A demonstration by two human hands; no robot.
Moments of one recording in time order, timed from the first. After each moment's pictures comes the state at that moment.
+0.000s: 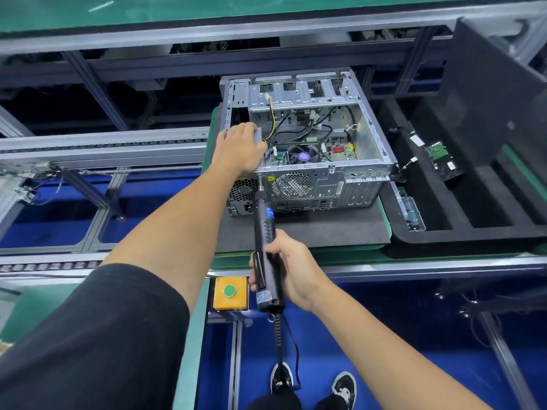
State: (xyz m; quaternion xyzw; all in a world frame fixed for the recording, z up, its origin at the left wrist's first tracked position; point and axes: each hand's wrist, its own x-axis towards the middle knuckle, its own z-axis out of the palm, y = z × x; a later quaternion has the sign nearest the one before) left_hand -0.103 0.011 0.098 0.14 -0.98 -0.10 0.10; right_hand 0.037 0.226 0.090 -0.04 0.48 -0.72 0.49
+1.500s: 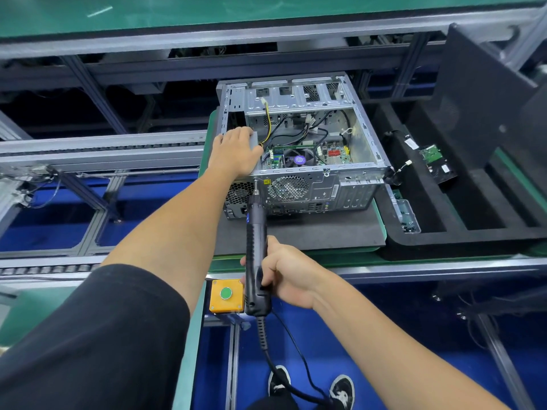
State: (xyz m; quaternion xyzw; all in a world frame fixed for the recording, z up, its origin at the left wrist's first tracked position) left_hand -0.102 0.014 0.101 0.15 -0.98 -0.10 0.09; right_hand 0.030 0.226 0.097 -0.01 0.55 -0.64 0.54
